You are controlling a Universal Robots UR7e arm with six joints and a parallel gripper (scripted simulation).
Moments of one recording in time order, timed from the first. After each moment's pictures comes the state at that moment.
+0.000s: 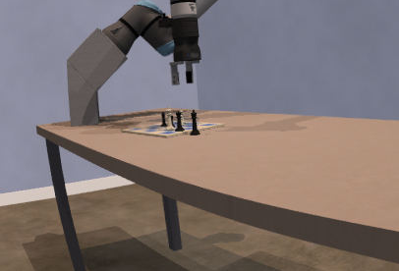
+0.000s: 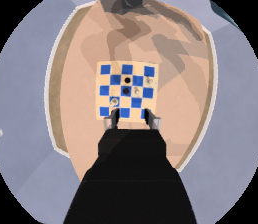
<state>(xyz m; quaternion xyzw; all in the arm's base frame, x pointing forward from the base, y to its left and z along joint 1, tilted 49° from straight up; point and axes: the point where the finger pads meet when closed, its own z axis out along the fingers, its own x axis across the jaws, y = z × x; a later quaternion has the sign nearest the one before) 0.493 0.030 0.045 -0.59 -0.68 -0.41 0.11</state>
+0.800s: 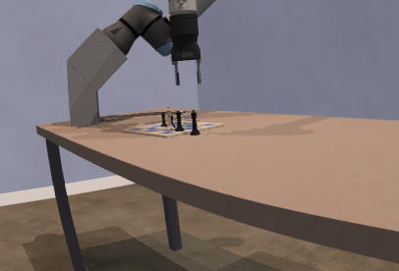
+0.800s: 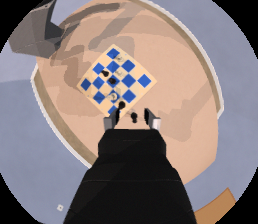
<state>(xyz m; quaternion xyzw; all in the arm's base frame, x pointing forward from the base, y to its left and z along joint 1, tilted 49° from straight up) 0.554 0.001 0.046 -0.83 -0.37 -0.32 0.27</state>
